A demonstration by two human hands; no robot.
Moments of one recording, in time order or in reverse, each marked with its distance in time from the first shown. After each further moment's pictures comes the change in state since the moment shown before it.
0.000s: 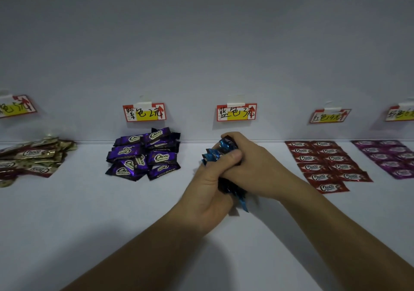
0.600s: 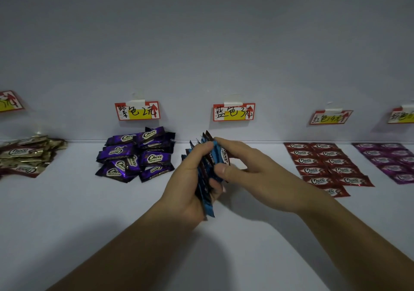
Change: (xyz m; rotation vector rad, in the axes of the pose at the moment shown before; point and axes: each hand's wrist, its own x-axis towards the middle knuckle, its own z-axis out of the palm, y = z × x) left_hand 0.014 0.016 -0.017 -0.038 0.110 -0.083; right_hand -0.012 0.015 -0.009 0.352 -0.182 -0.224
